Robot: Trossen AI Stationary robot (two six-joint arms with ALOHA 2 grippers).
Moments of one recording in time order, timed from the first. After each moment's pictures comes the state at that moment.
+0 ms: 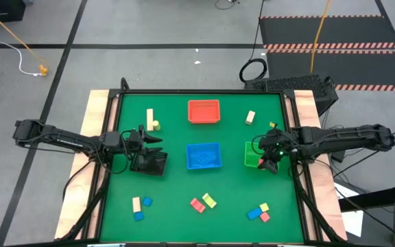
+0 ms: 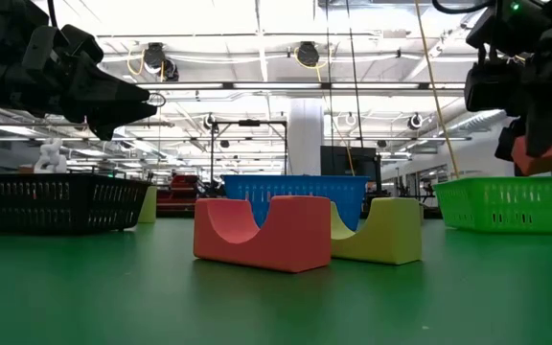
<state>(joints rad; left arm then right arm) -0.03 0.77 0.01 0.71 -0.11 -0.16 -0.05 0.71 0.39 -0.63 -0.36 0.53</state>
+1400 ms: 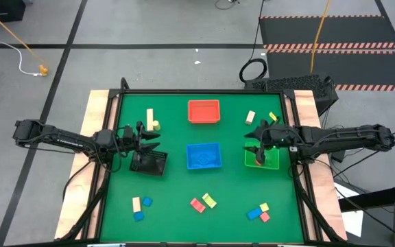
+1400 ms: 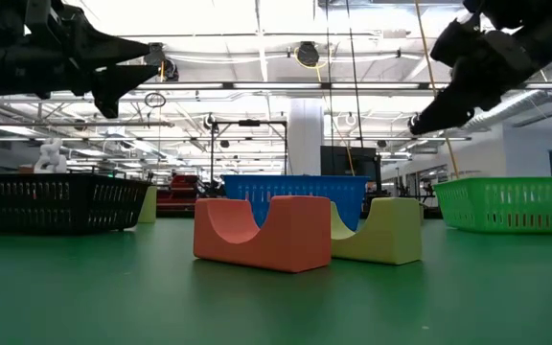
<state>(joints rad) -0.03 0.77 0.01 0.94 -0.11 -0.21 -0.05 0.71 0.39 -0.23 0.10 0.17</state>
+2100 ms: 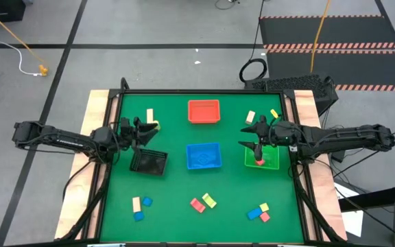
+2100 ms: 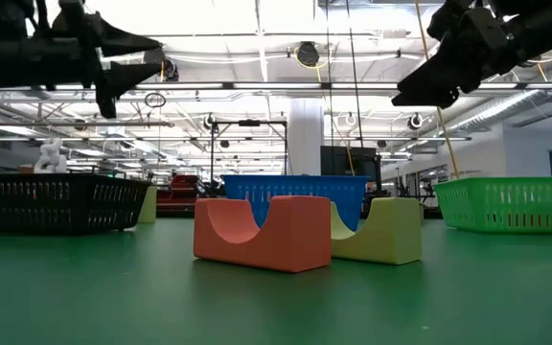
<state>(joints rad) 0.01 0.77 0.04 0.99 -0.26 -0.38 -0.05 0.71 0.39 -0.04 0.13 0.11</state>
